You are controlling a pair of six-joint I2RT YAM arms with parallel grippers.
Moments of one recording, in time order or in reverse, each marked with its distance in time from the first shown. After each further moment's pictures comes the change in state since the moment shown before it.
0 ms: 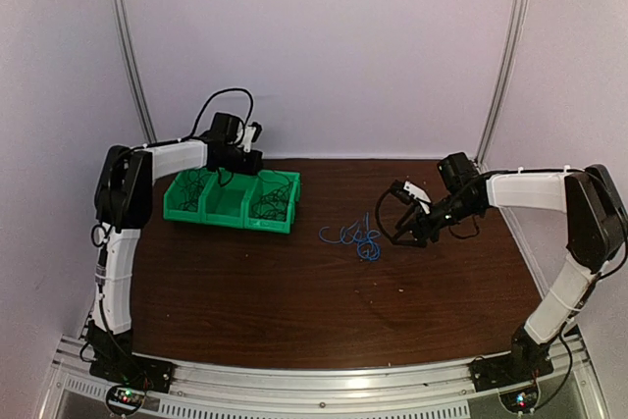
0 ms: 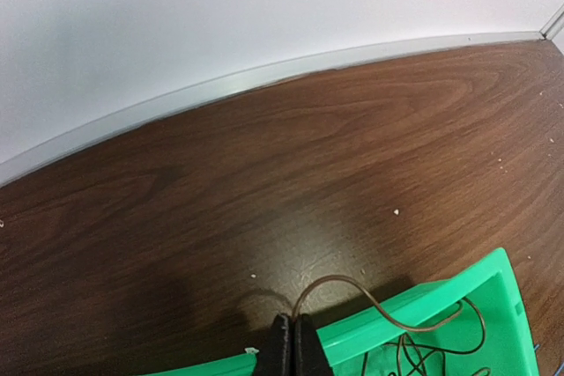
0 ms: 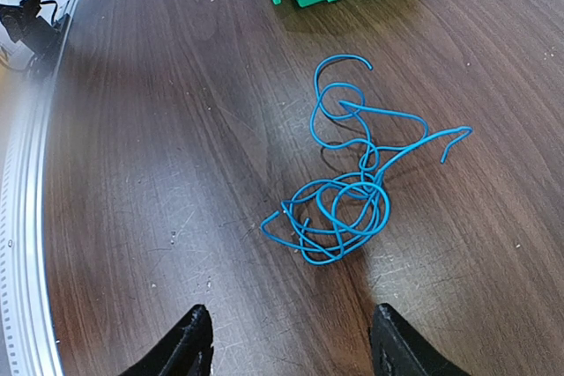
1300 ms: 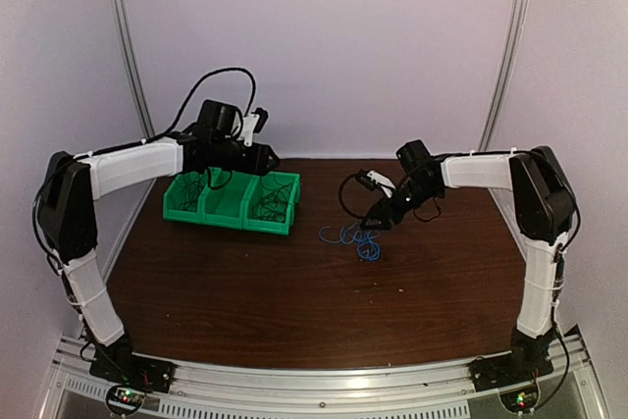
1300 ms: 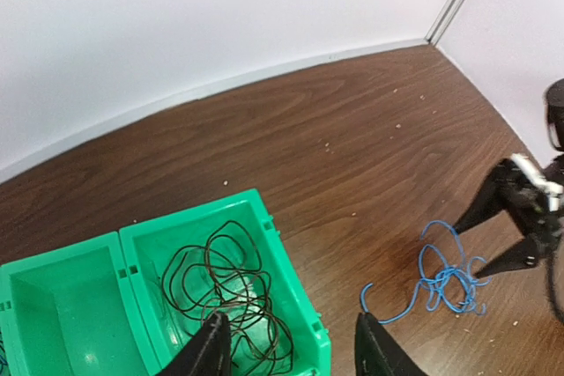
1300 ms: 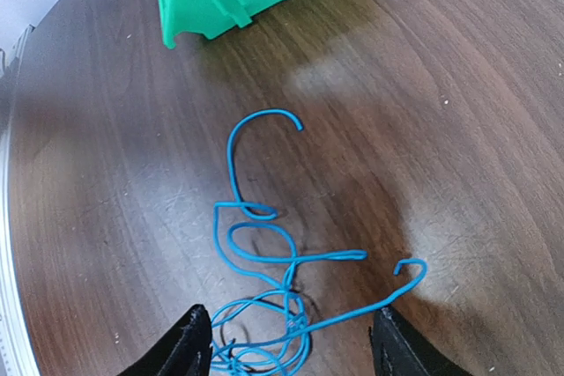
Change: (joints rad) left arm -0.161 -0.473 -0.412 0.041 0.009 -0.087; right arm 0.094 0.354 0.400 -0.070 0.104 0.164
